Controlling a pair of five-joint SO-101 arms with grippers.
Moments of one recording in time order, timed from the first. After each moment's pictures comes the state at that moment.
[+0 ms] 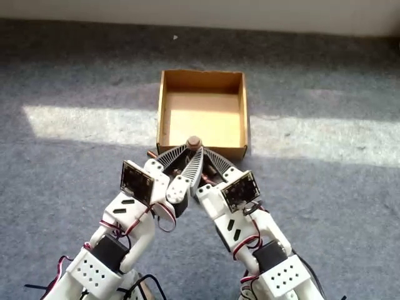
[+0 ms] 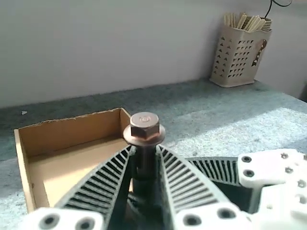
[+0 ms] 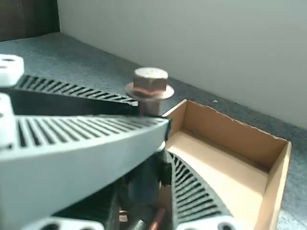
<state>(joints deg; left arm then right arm) 29.0 -85.1 89.9 10.0 11.3 -34.0 -83.5 96.0 1.7 9.7</state>
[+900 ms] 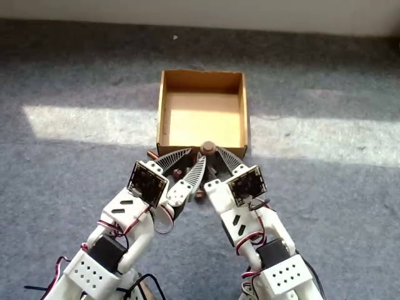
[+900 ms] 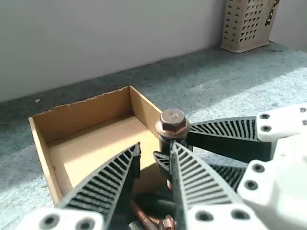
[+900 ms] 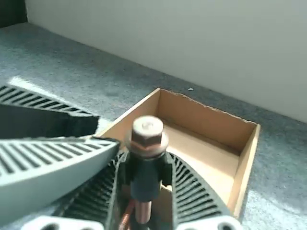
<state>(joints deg) 29.1 -85.8 88.0 20.2 4.6 -27.8 -83.3 96.0 2.7 9.7</state>
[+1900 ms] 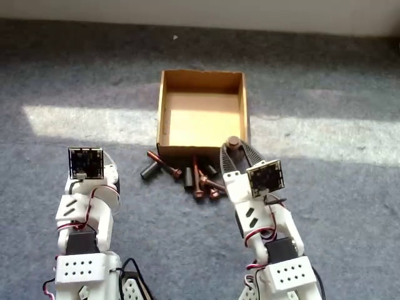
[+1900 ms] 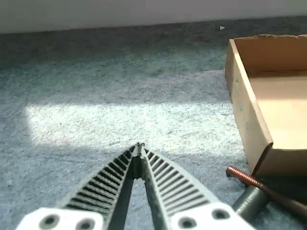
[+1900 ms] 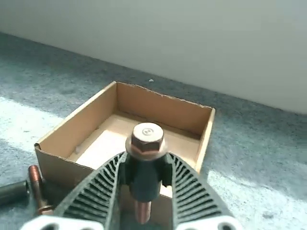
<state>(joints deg) -10.9 -85.0 95.9 22.5 -1.4 -18.5 -83.5 96.0 4.5 9.6</state>
